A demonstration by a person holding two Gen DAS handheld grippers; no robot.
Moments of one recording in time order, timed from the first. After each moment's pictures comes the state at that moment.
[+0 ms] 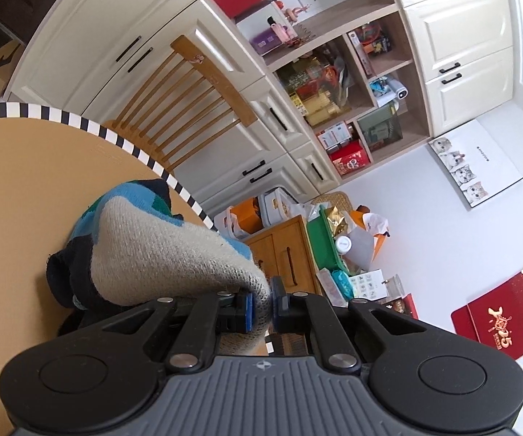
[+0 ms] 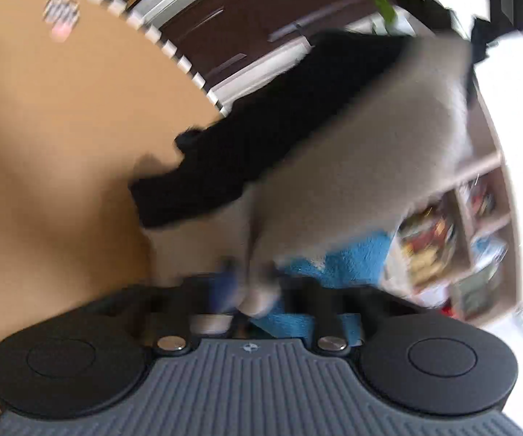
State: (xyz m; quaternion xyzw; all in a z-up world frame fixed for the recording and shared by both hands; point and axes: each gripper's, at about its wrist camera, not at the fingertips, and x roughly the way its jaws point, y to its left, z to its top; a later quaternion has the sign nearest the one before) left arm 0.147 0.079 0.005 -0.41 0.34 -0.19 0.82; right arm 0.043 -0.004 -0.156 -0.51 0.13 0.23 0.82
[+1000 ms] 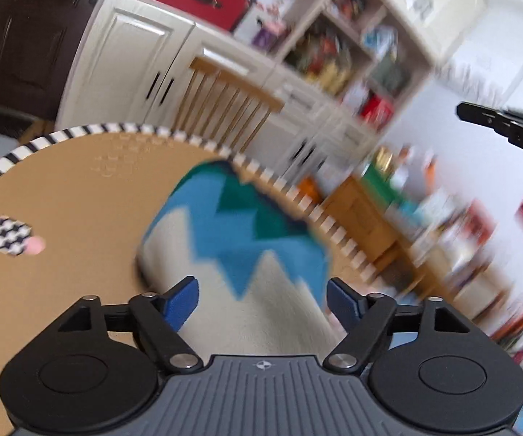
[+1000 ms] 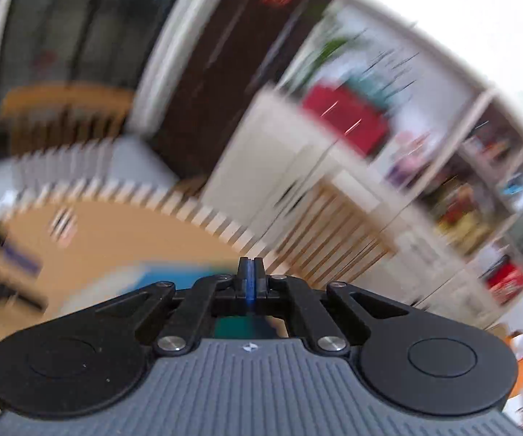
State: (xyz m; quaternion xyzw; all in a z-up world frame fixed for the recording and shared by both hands) left arm -0.044 0.077 -0.068 -0.19 0.35 -0.14 0.91; right arm 0.043 -0.105 0.077 -0.35 0.20 0.35 0.84
